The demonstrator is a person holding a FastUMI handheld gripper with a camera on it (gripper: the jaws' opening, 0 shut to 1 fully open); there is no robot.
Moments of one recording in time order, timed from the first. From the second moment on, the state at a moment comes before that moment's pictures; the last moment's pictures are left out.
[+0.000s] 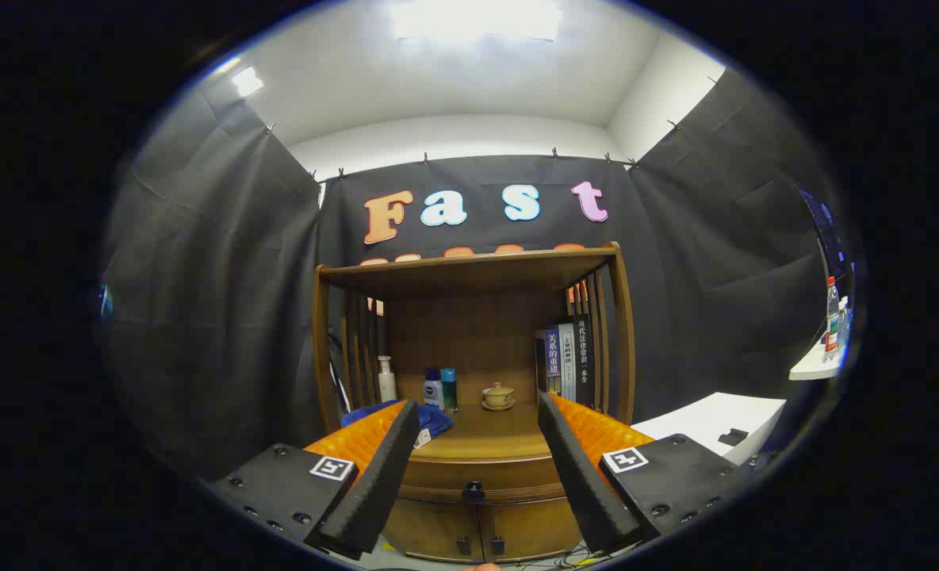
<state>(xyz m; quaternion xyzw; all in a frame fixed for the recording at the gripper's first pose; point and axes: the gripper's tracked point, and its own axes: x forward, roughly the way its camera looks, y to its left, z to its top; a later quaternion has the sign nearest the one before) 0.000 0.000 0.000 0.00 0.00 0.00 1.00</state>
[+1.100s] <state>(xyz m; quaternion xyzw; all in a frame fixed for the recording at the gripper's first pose) 0.001 0.005 0.006 0.02 -0.02 0.02 1.00</state>
